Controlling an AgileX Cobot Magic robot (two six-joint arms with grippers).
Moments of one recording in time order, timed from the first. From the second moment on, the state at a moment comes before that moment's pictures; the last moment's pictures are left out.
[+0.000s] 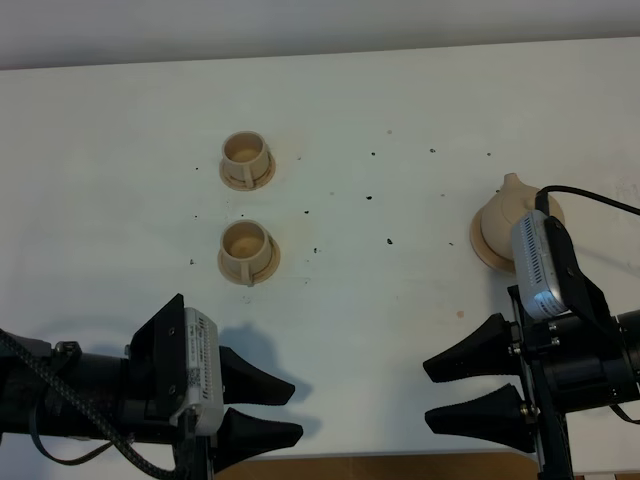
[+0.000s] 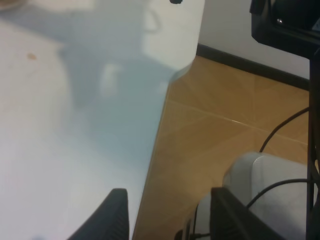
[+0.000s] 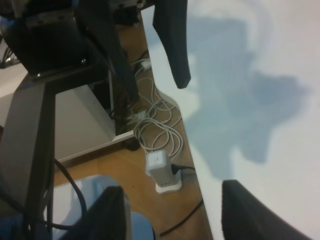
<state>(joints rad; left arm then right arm) -0.39 1.37 -0.31 -1.55 0.73 2.10 0.21 1.39 -0.38 1.48 1.03 -2.14</state>
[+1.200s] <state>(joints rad) -0.39 1.28 -0.44 -1.74 0.46 1.92 0.21 1.15 -0.39 1.65 0.74 -1.87</state>
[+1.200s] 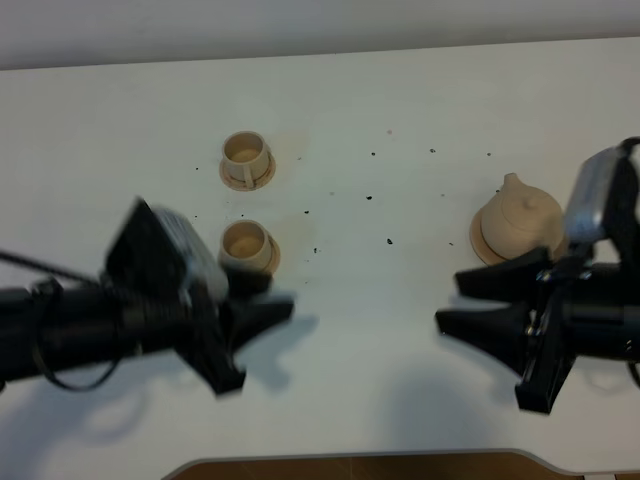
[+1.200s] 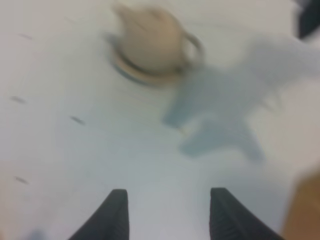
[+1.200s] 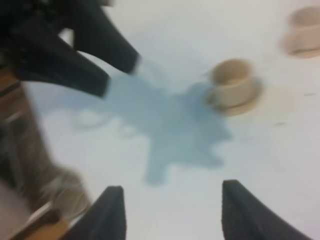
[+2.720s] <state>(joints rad) -0.39 0.27 -0.51 0.09 1.04 -0.12 0.21 0.98 -0.59 1.13 0.51 -1.09</state>
